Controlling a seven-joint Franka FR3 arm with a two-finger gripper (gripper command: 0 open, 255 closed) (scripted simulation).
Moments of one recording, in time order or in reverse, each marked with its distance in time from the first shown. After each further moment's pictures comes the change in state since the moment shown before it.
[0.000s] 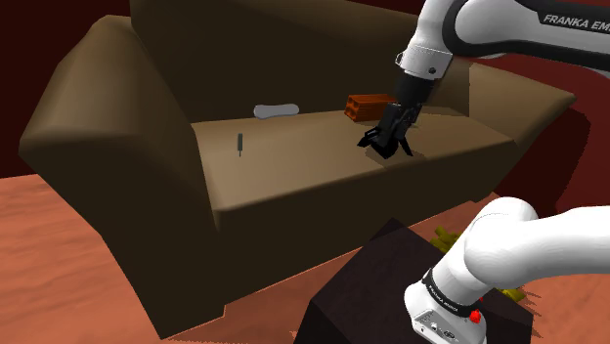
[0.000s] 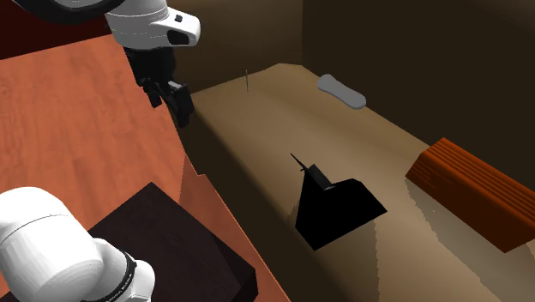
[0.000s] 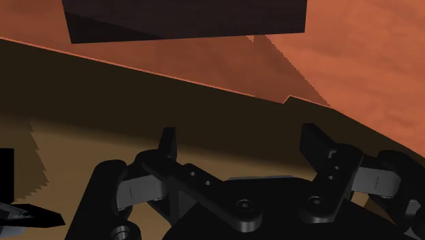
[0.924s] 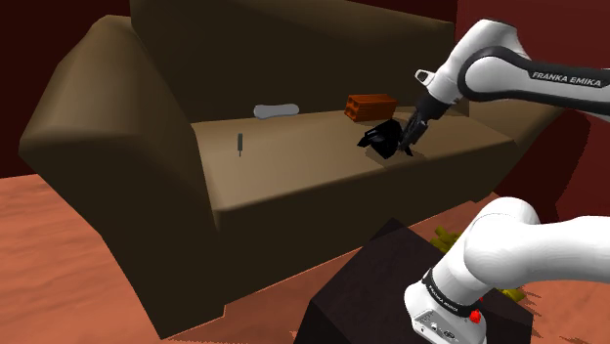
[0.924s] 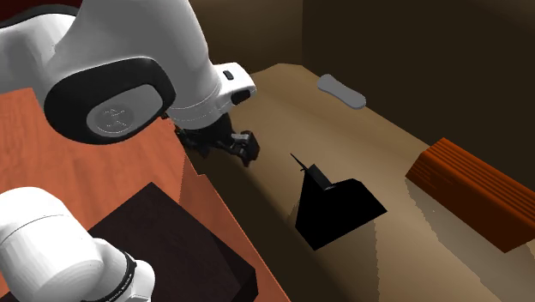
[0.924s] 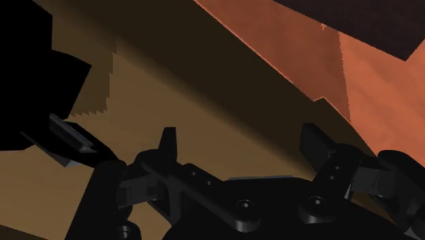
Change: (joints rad) arm -0.002 -0.136 -0.364 -0.229 -0.277 0.357 -0.605
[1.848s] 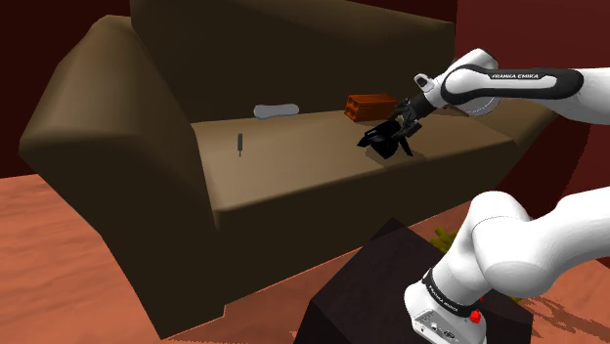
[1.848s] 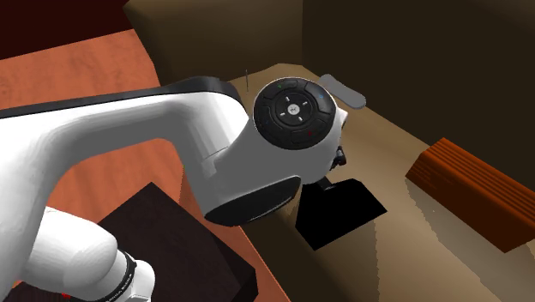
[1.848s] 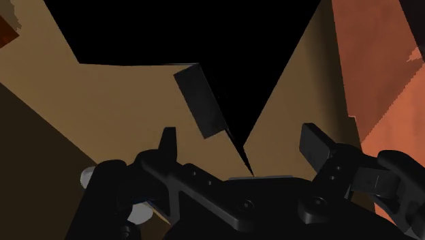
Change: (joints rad) arm 0.359 0.219 -0.635 0.174 -0.057 0.428 -0.751
